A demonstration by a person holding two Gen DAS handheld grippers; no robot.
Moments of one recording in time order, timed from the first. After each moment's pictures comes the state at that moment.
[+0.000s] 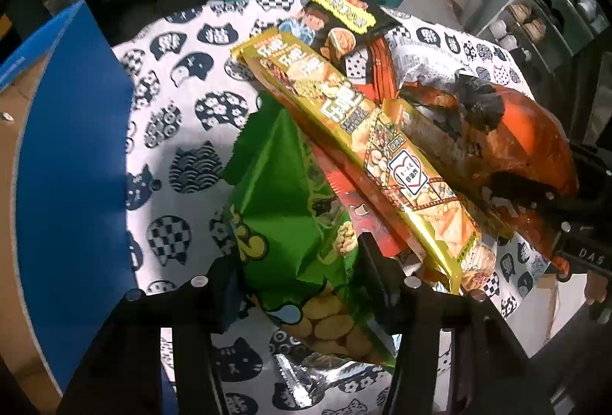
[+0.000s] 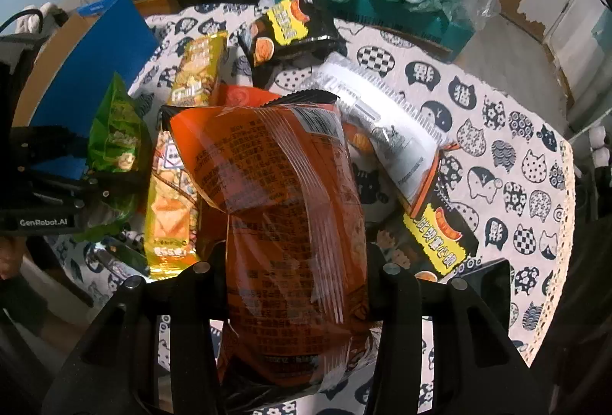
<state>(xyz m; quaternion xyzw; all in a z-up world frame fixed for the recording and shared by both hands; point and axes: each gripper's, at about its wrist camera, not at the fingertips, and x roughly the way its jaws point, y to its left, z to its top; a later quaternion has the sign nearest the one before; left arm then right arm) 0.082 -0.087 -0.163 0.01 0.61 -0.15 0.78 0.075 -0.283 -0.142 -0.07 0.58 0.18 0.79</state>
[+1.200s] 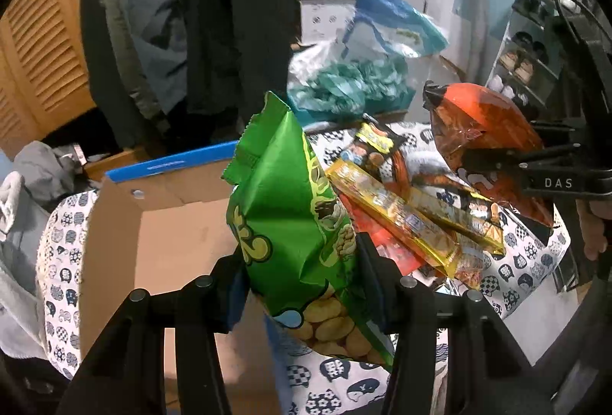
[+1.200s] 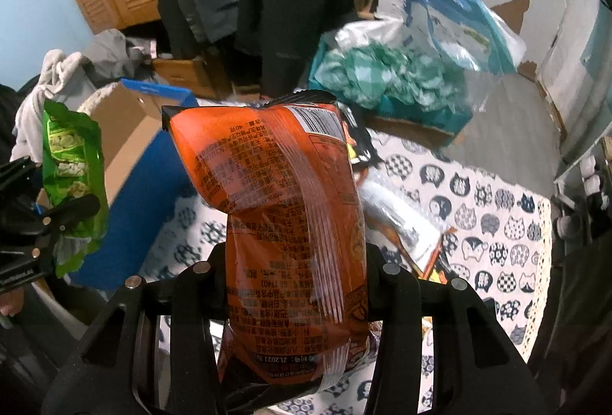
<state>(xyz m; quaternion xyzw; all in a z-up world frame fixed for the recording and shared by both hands) 0.020 -0.006 -0.026 0.06 0.44 -0.11 0.89 0.075 -0.224 -0.040 -0.05 0.49 0.19 0.85</state>
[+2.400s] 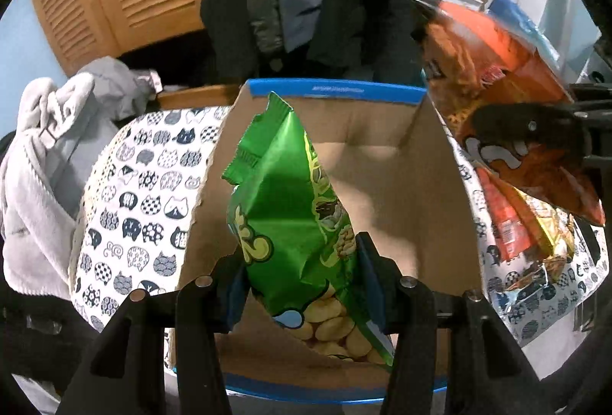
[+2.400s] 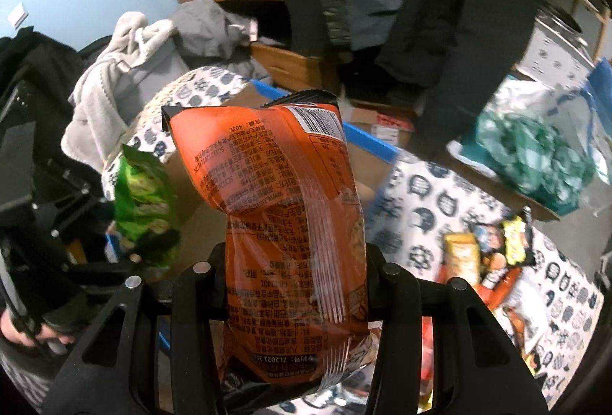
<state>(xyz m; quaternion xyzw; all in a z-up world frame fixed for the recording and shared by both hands) 0.010 0.151 -0.072 0.01 0.49 0.03 0.87 0.098 -0.006 -0.025 -0.08 0.49 0.33 0.80</state>
